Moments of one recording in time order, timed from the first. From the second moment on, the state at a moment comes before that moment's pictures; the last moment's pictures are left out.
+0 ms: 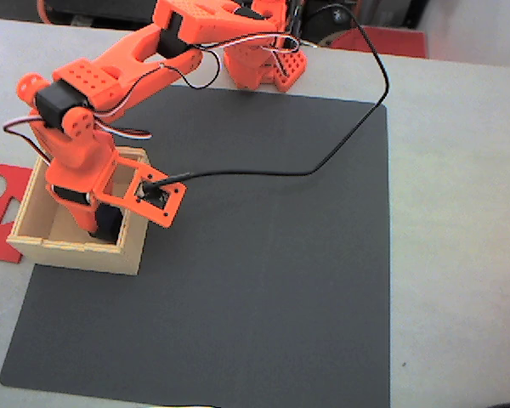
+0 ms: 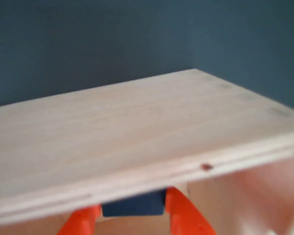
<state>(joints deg) 30.4 38.7 21.0 100.7 -25.0</state>
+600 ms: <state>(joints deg) 30.4 35.8 17.3 102.7 -25.0</state>
